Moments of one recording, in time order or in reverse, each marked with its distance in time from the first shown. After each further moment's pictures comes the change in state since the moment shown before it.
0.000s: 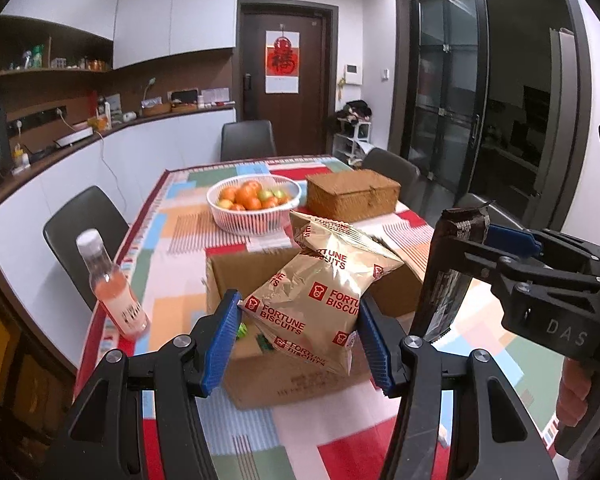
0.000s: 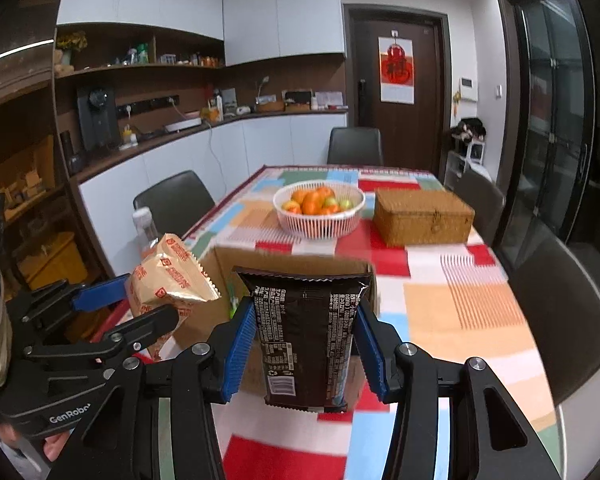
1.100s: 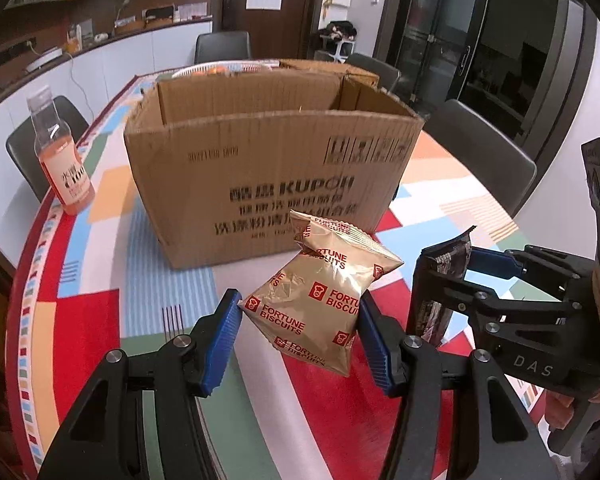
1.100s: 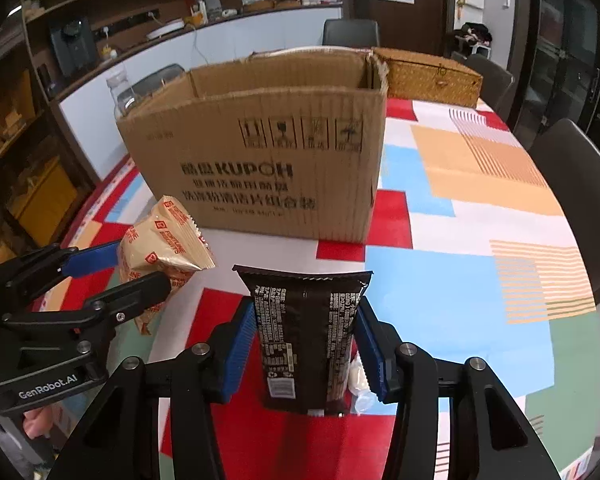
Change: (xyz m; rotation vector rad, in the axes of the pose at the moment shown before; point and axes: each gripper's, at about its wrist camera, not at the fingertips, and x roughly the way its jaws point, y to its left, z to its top) left arm 0.032 -0.026 -0.125 -0.027 0.300 -0.112; right arm 0.030 -0.008 -0.146 0.062 0.371 0.001
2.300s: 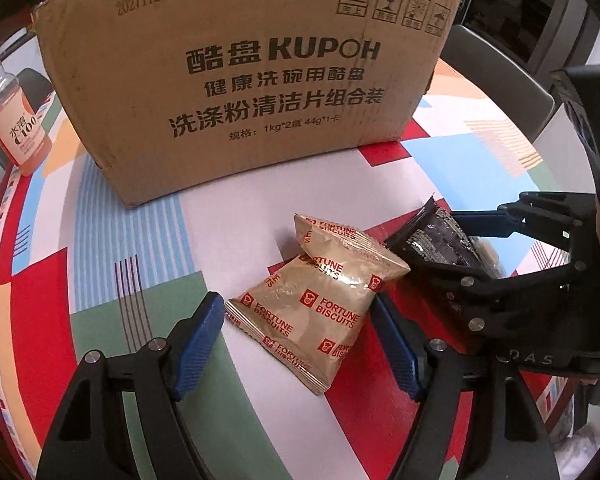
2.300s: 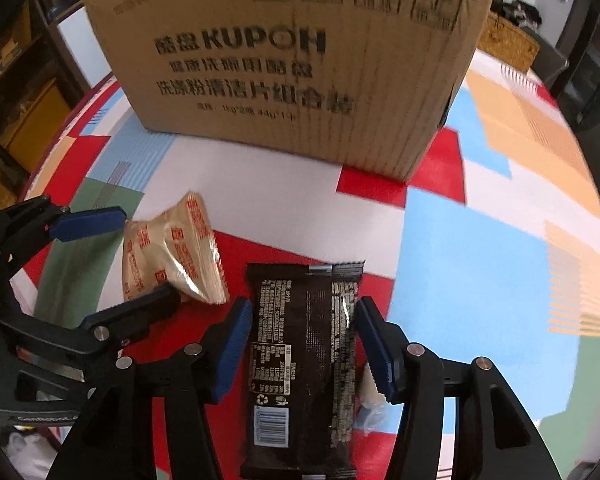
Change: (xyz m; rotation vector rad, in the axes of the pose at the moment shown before) left arm 0.084 0.008 -0.031 0.060 0.242 -0.014; right arm 0.091 0.011 -0.013 -0.113 0.288 0.014
